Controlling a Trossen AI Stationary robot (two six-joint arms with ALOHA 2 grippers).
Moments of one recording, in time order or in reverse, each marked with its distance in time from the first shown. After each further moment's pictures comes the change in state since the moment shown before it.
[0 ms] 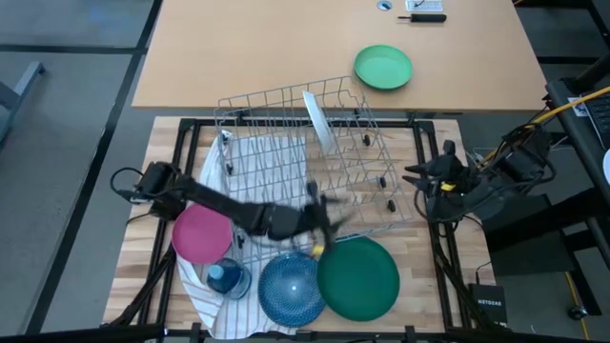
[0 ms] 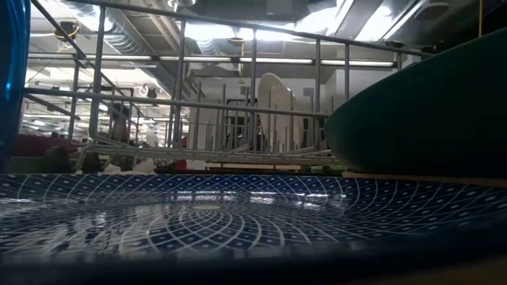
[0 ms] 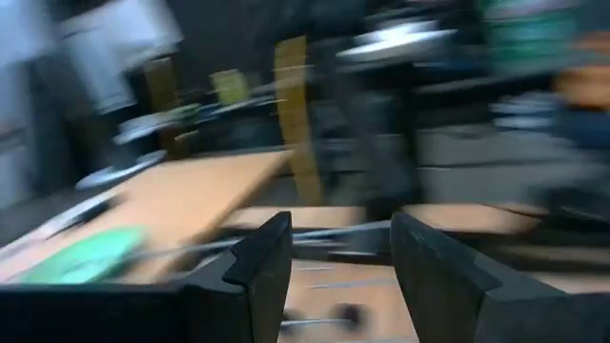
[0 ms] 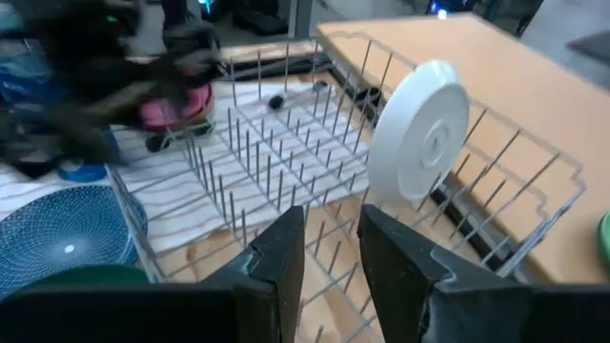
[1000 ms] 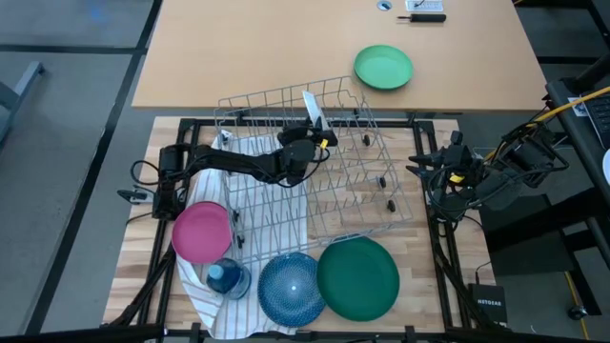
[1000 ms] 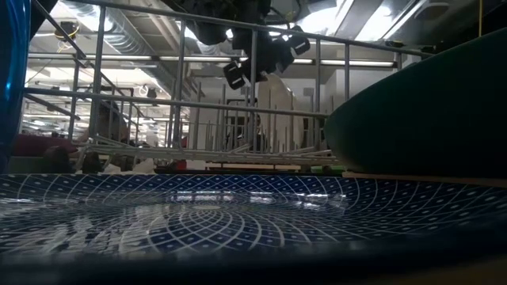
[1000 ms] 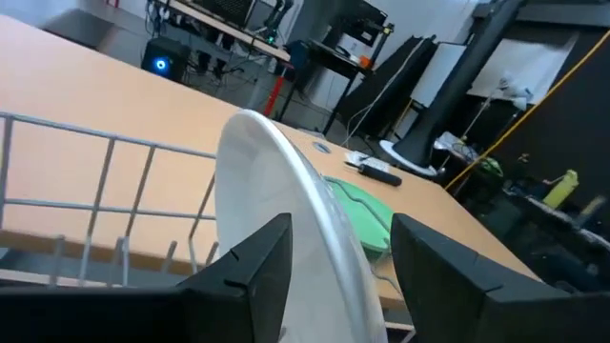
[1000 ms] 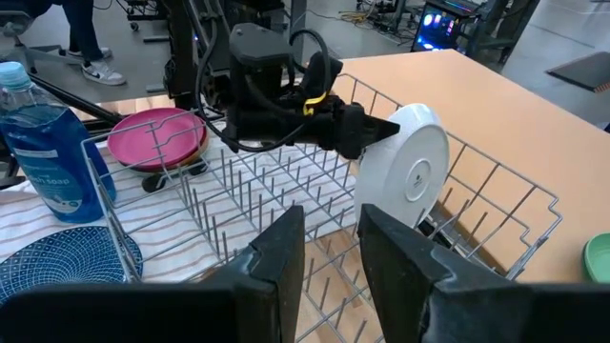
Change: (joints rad) left arm 0.419 0.093 0.000 0.017 -0.526 -0.776; right arm 0.000 -0.002 0.081 0.031 0.070 -0.079
